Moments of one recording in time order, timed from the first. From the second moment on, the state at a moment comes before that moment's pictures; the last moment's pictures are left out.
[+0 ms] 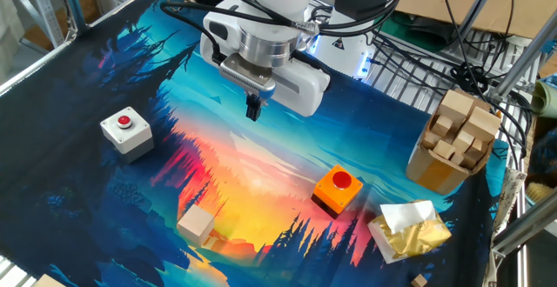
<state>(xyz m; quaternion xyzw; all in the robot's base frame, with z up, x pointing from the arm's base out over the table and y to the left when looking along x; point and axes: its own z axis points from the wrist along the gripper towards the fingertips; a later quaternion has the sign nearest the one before) 0.499 0.001 0.298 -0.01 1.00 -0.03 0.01</state>
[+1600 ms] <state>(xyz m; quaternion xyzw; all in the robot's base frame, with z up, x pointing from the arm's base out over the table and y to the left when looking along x) 0.499 0.001 0.299 -0.01 1.00 -0.03 0.01</state>
